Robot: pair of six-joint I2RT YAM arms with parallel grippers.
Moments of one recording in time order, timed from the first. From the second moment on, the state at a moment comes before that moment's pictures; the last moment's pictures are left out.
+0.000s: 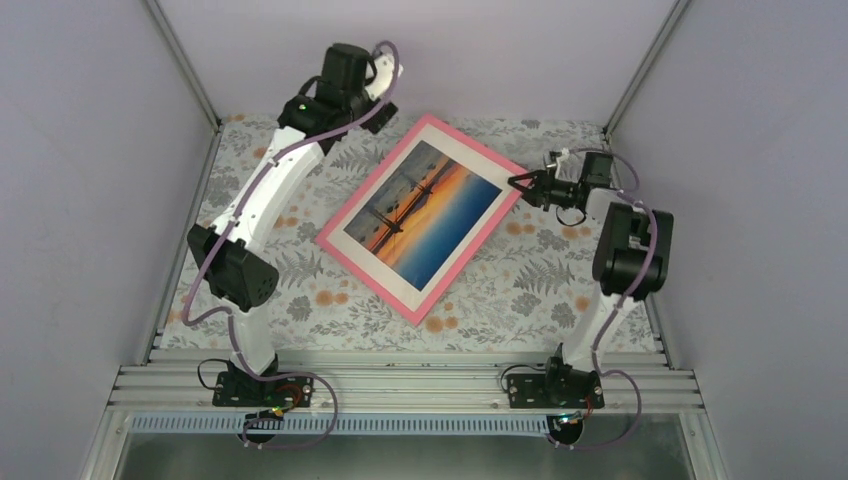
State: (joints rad) left arm -0.47 1.90 2.18 -0.70 -0.27 0.48; right arm -0.20 1.89 1.18 -0.13 -1.28 0.45
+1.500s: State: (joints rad) left arm -0.37 2.01 2.08 -0.83 -0.01 0.39; right arm -0.33 1.96 1.58 -0.66 -0.55 -0.24
